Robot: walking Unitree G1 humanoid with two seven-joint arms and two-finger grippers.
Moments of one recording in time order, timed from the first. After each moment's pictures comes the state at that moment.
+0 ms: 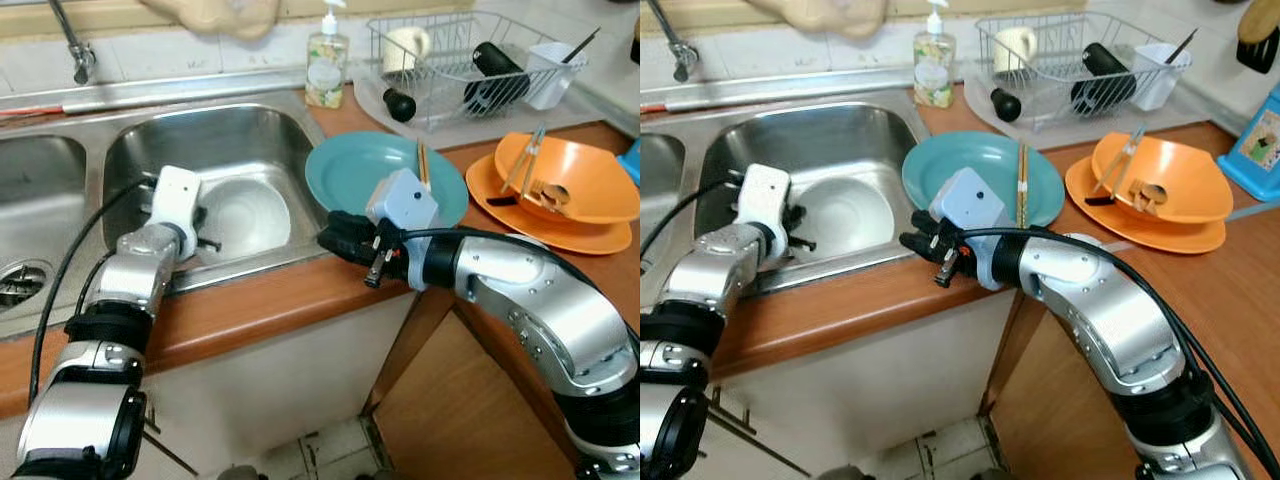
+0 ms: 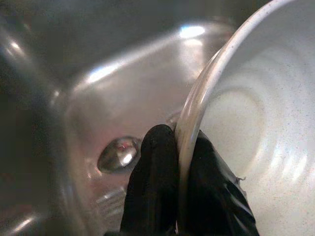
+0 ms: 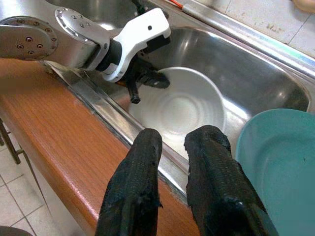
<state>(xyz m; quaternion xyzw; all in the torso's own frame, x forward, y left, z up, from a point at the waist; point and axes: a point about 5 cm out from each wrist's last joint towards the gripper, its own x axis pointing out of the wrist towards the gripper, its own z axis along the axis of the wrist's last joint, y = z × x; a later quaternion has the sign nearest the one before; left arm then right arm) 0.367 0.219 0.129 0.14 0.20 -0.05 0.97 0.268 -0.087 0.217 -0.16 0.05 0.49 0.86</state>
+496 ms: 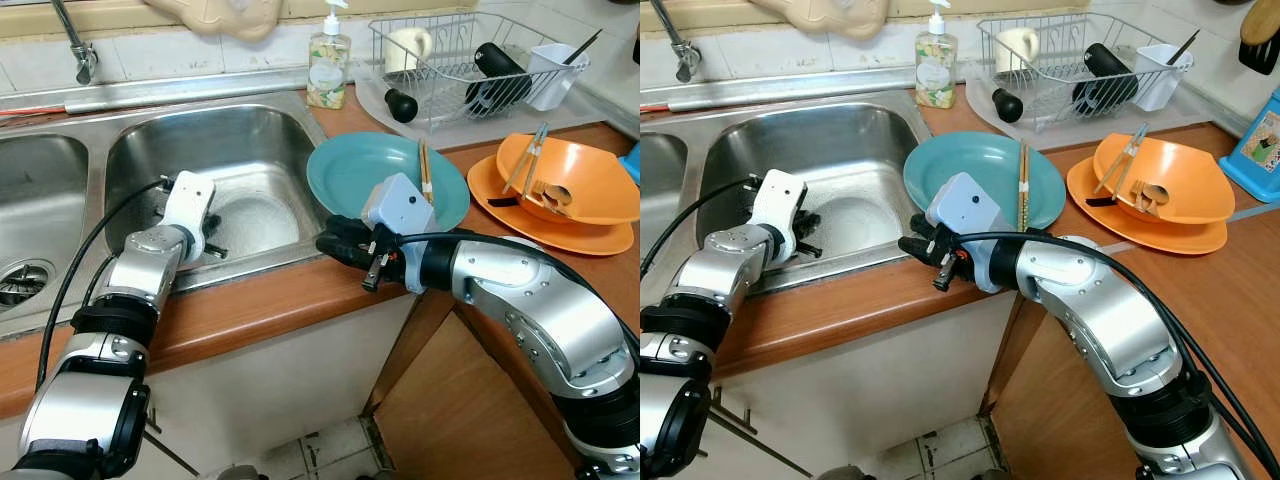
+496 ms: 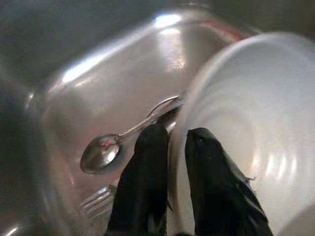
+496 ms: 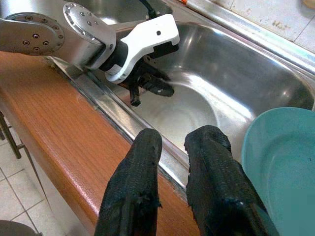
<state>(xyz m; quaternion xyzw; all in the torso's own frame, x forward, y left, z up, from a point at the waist) 0.369 0.213 0.127 0.15 0.22 -0.09 0.96 0.267 -0.085 0.214 -0.16 0.06 0.49 0.85</state>
